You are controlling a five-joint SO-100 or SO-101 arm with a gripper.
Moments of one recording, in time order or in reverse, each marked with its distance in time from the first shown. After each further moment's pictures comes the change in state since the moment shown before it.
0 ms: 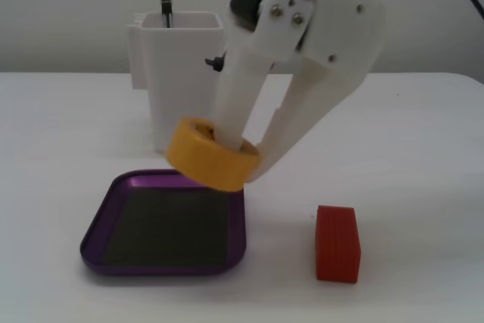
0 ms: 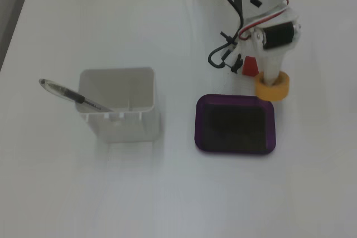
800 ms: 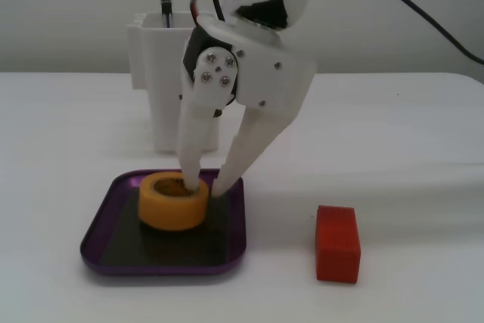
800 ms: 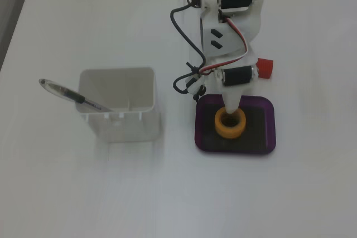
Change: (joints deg) arm 8.2 -13.0 -6.9 0.0 -5.7
